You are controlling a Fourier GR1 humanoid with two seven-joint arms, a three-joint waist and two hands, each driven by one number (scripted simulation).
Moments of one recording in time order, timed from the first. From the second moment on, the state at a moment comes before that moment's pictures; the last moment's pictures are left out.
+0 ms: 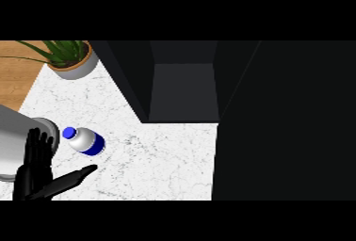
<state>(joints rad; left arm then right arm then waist) 0.17 0.15 0.12 -1.49 0.22 0.24 -0.26 0.64 -0.04 0.19 -2.24 -0.24 0.27 -0.14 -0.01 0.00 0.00</state>
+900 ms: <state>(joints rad) -0.07 0.19 0.29 -0.90 0.33 0.00 -0.50 0.69 -0.06 0.22 -2.24 -0.23 0.28 -0.18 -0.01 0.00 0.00</state>
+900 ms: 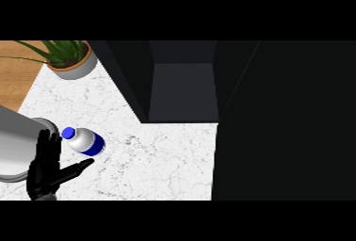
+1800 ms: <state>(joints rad) -0.36 0.23 0.36 -0.35 0.35 -0.21 -0.73 0.64 -0.06 0.22 -2.22 -0.24 0.26 -0.16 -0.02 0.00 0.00</state>
